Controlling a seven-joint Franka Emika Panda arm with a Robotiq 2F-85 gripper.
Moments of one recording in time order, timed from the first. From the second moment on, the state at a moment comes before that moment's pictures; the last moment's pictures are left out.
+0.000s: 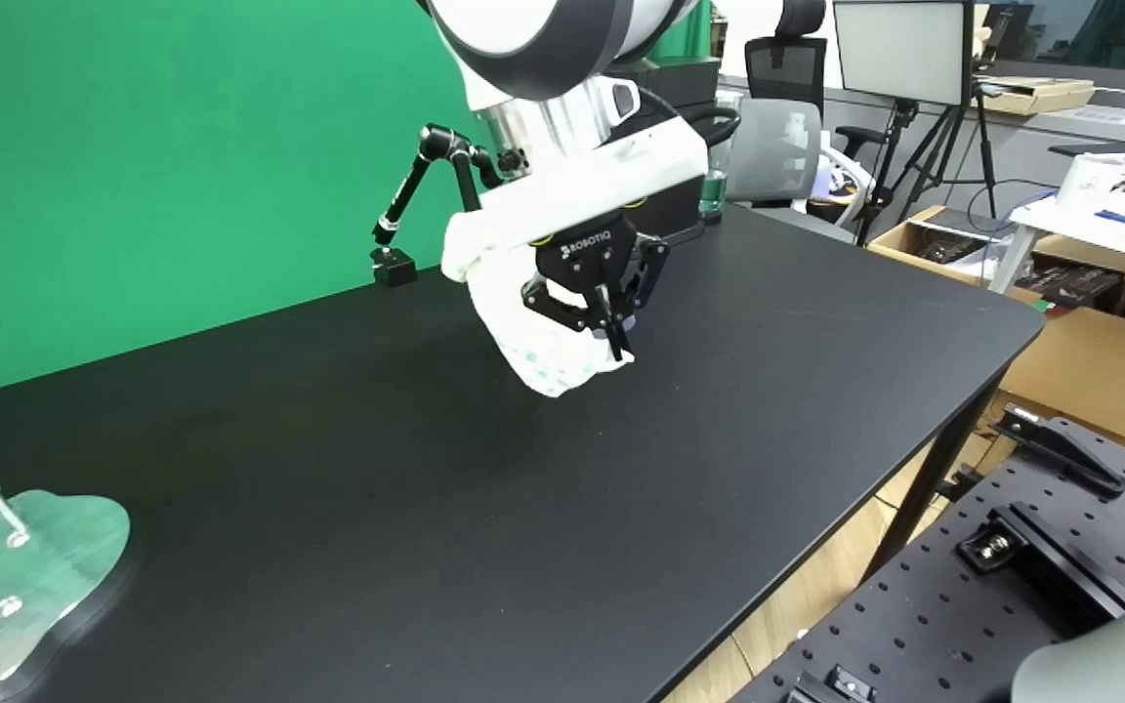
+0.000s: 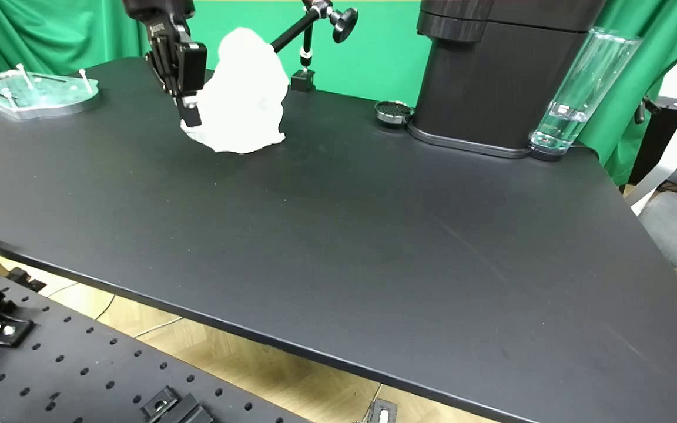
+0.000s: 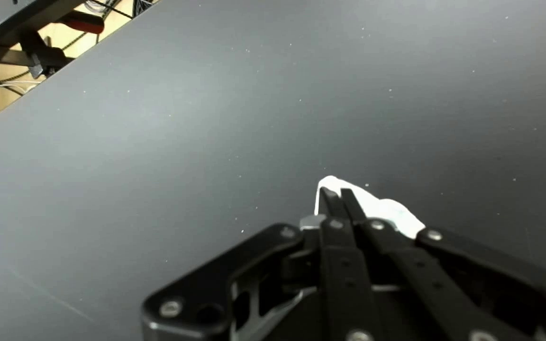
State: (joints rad) arm 0.12 0.08 0.14 -2.48 -0.26 2.29 0.83
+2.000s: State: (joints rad) arm 0.33 0.09 0.30 -2.51 -0.14 2.30 0.53
